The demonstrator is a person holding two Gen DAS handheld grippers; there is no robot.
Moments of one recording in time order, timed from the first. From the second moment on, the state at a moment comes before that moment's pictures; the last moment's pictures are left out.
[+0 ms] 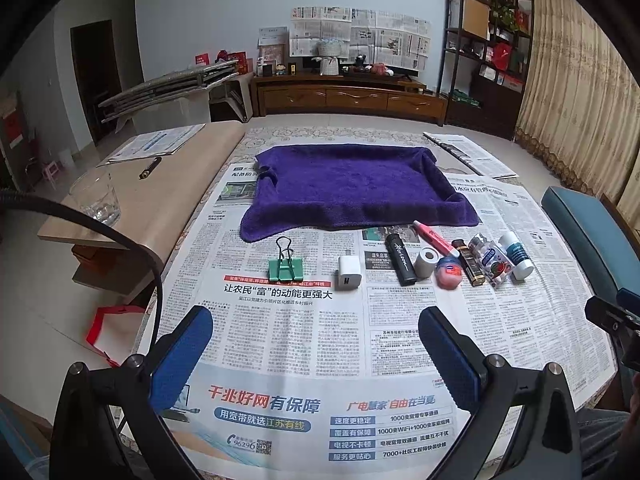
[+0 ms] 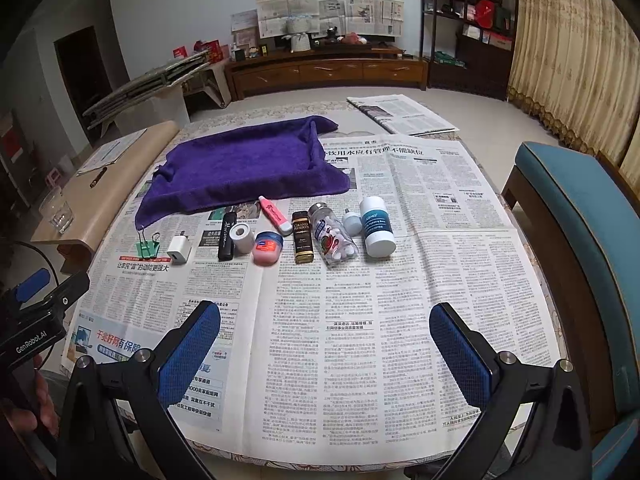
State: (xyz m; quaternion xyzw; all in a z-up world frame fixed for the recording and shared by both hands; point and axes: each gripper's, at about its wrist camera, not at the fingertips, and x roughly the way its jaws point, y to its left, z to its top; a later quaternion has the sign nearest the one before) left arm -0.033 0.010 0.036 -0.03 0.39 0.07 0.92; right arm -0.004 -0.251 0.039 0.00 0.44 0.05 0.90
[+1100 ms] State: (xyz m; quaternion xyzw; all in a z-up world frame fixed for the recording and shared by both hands) left arm -0.044 0.003 0.052 -0.02 0.38 0.06 0.92; right arm -0.014 -0.258 0.048 -0.01 0.42 0.05 0.90
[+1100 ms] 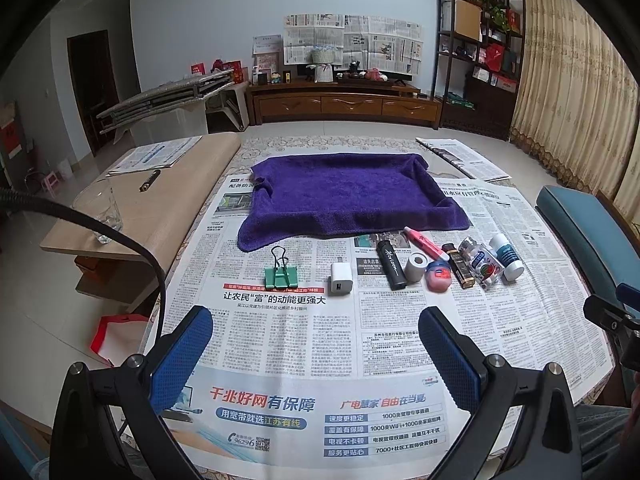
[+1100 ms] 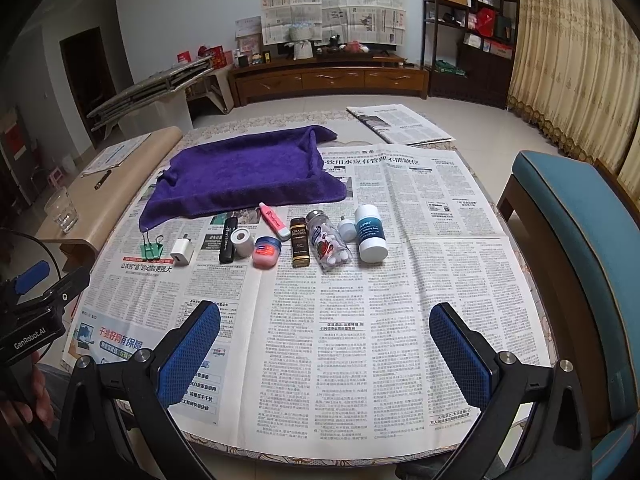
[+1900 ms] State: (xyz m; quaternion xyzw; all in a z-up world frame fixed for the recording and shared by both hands) left arm -0.044 0.007 0.057 -0.02 0.37 0.07 0.93; right arm -0.016 -0.260 0.052 0.00 0.42 0.05 0.91
